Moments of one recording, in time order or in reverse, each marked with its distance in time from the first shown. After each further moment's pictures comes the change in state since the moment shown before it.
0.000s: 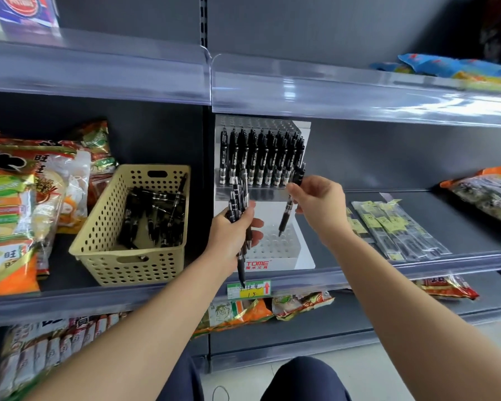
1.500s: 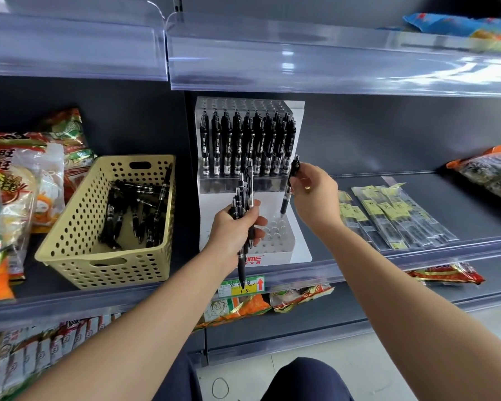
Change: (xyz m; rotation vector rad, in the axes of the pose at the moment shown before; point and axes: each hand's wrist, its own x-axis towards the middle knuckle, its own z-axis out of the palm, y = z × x) left_hand 0.014 -0.017 0.021 0.045 -0.054 -0.041; right_hand 0.023 0.037 0.005 -0.312 0.084 -0.221
